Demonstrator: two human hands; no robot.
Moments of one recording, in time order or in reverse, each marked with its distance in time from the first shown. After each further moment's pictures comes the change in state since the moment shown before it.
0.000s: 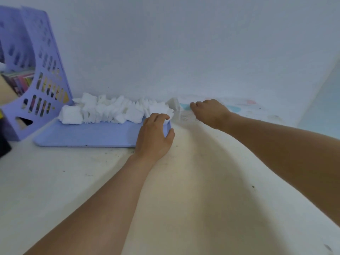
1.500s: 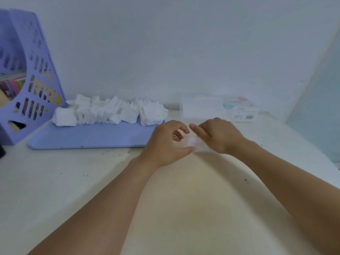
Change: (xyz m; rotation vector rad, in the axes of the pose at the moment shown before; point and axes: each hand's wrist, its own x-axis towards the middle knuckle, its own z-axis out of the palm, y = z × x) left_hand -0.017 0.040 -0.005 -0.445 -0.241 0.113; right_hand -0.101 -0.036 -0.044 0.780 -0.062 0.329
